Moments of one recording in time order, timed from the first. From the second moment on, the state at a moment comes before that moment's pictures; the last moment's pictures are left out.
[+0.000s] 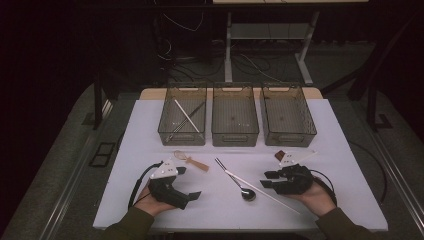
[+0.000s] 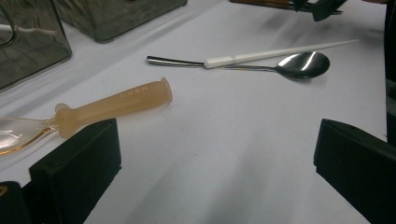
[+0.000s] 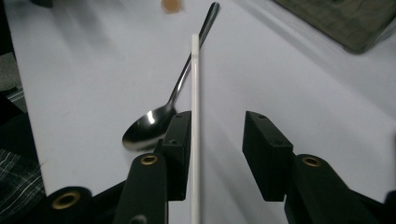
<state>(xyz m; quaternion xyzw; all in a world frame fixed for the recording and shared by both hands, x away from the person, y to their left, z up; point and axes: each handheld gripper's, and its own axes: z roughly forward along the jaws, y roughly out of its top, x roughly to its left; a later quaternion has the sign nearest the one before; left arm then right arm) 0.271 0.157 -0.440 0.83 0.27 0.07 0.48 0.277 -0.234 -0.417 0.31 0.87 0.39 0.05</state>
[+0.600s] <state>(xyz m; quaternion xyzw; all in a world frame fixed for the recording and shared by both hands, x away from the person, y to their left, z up) 0.271 0.154 -0.443 0.83 0.28 0.07 0.47 0.248 -0.253 -0.435 0.31 0.88 0.37 0.04</state>
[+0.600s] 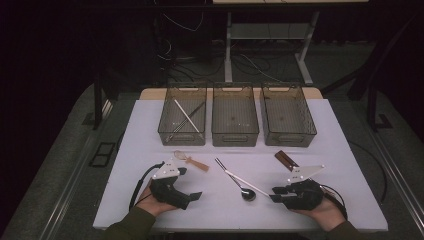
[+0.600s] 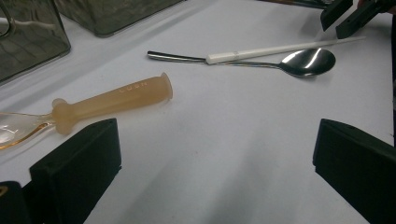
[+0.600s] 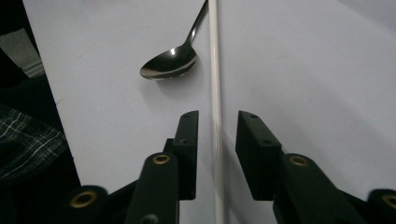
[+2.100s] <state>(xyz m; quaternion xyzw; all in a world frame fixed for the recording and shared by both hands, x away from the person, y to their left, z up) 0.269 0.153 -0.442 0.84 0.27 0.07 0.47 0.259 -0.239 -0.442 0.29 0.88 0.36 0.04</state>
